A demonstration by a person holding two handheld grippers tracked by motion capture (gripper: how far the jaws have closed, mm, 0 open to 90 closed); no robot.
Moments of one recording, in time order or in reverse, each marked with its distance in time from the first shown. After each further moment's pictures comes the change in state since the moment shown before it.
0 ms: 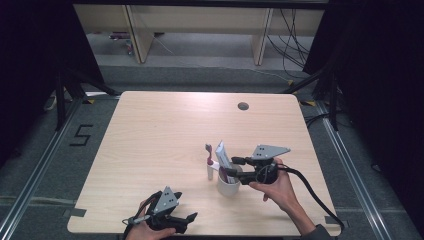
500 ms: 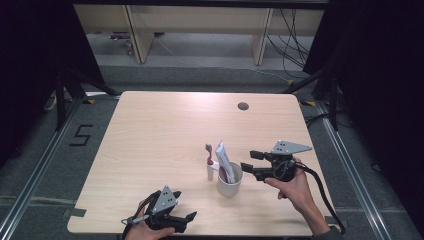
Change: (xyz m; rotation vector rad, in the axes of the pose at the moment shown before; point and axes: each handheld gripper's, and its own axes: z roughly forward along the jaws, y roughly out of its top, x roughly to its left) left arm 0.000 0.001 -0.001 -0.024 0.003 -0.022; right arm -0.020 -0.006 -0.039 -0.046 -0.083 0.111
